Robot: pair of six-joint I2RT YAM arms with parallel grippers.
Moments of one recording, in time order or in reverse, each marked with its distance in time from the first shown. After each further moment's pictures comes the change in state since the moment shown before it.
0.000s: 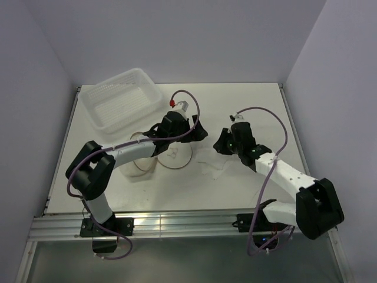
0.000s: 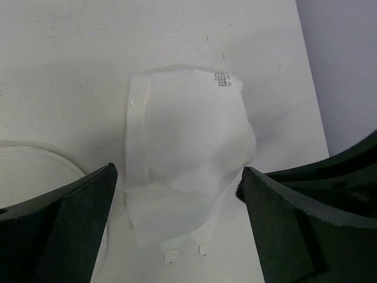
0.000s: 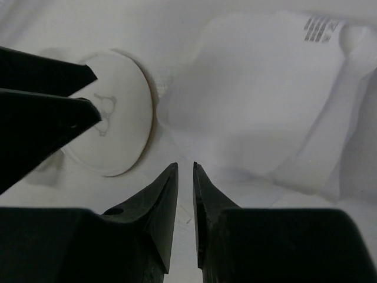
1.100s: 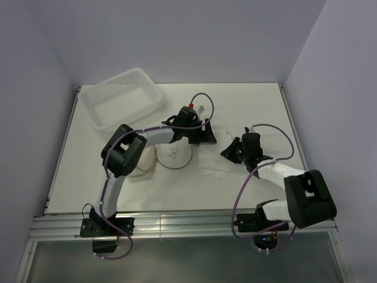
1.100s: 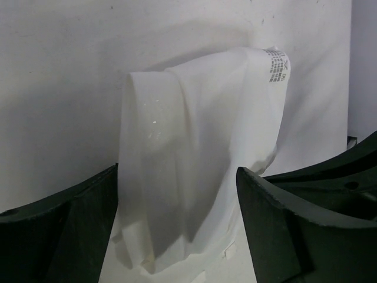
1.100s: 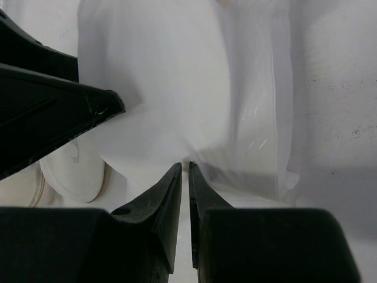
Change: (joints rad) left arm 0.044 0.446 0.393 -0.185 0.330 0.051; right arm -0.187 0.152 -0.248 0.310 -0.134 0.224
